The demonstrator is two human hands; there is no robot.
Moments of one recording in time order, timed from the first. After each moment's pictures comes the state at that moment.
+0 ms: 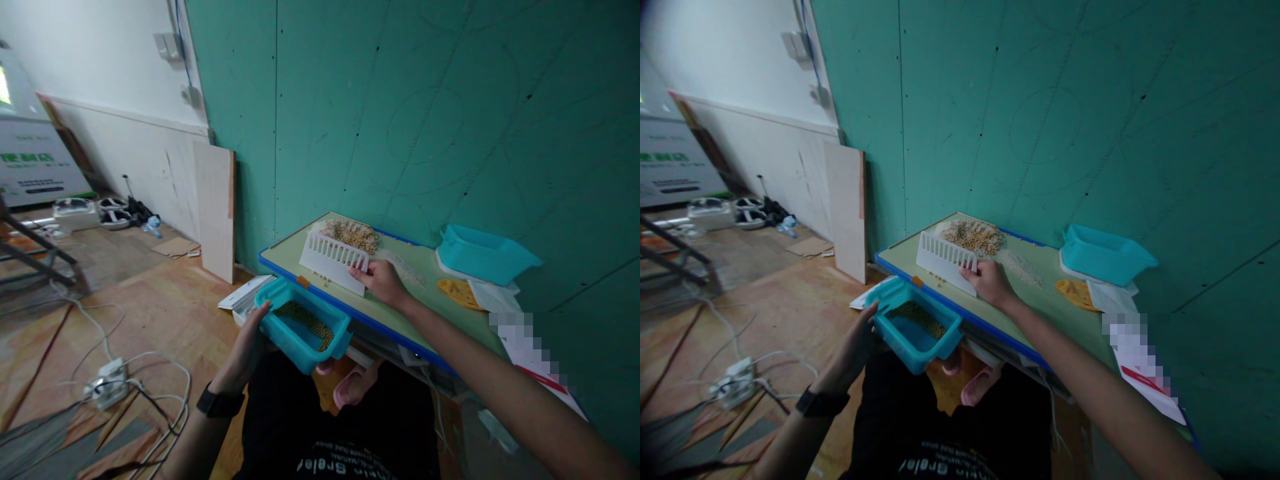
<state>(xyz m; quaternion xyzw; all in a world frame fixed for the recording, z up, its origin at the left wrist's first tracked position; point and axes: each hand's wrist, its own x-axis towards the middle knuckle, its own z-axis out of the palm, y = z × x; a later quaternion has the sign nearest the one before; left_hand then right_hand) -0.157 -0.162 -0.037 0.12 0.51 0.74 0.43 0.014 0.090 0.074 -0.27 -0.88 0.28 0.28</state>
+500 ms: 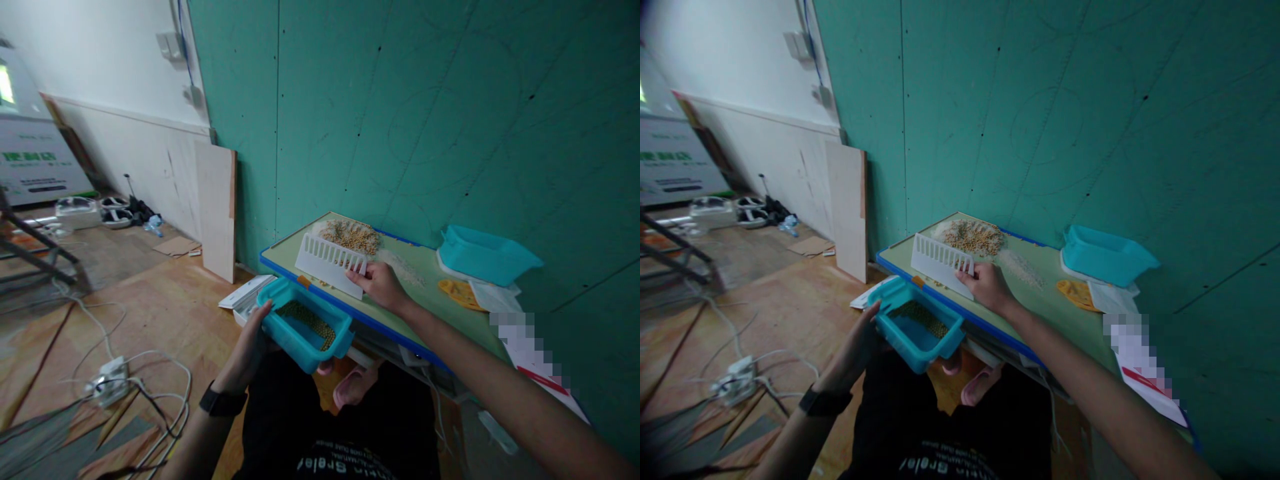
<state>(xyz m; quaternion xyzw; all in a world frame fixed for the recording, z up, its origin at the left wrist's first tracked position) -0.160 -0.158 -0.046 0.11 0.50 0.73 0.45 0.015 0.079 0.073 -0.23 -0.89 0.29 0.27</state>
